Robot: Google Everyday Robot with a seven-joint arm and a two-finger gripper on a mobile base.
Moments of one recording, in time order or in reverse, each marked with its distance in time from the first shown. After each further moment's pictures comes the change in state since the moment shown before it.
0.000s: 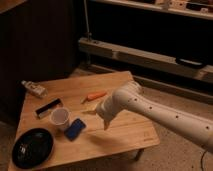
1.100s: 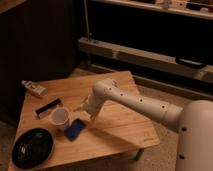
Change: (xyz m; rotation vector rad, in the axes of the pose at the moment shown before) arm 0.036 -0.013 0.086 -0.105 -0.155 0.201
